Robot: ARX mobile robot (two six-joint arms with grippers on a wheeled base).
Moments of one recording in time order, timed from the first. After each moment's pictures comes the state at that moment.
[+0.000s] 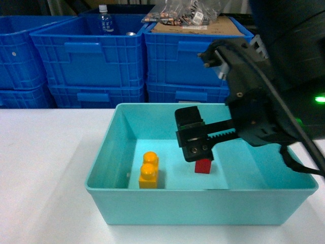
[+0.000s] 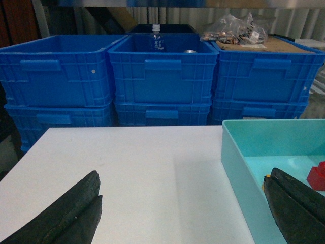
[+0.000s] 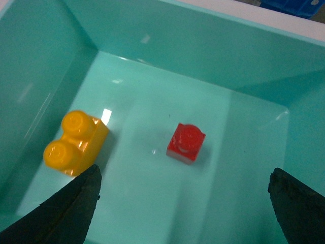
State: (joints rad) left arm 0.00 0.01 0.02 0.00 0.00 0.00; right arm 0.47 1.77 0.97 0.08 0.13 0.10
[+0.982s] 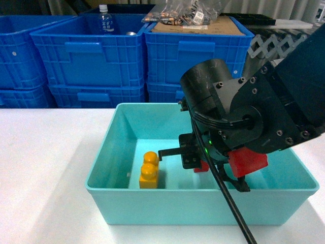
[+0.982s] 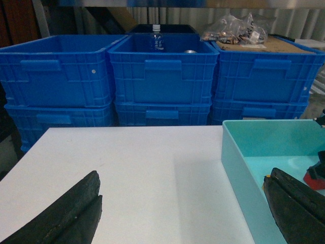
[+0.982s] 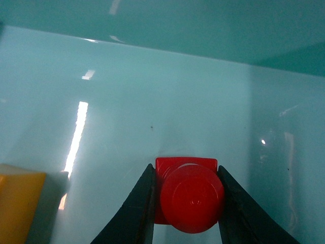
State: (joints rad) left arm 0.00 0.01 0.02 0.00 0.00 0.00; right arm 0.48 2.20 1.26 0.09 0.27 0.24
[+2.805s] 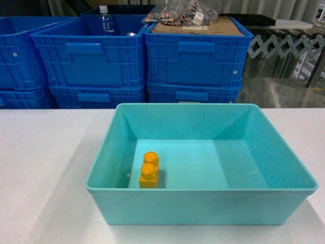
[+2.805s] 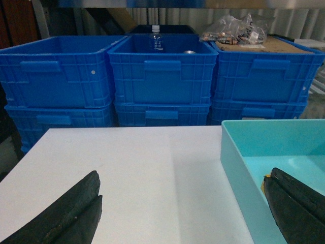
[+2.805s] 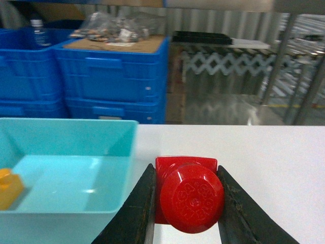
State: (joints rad) left arm 0.00 0.01 0.02 0.00 0.00 0.00; right arm 0.04 0.20 0.05 0.15 0.03 -0.01
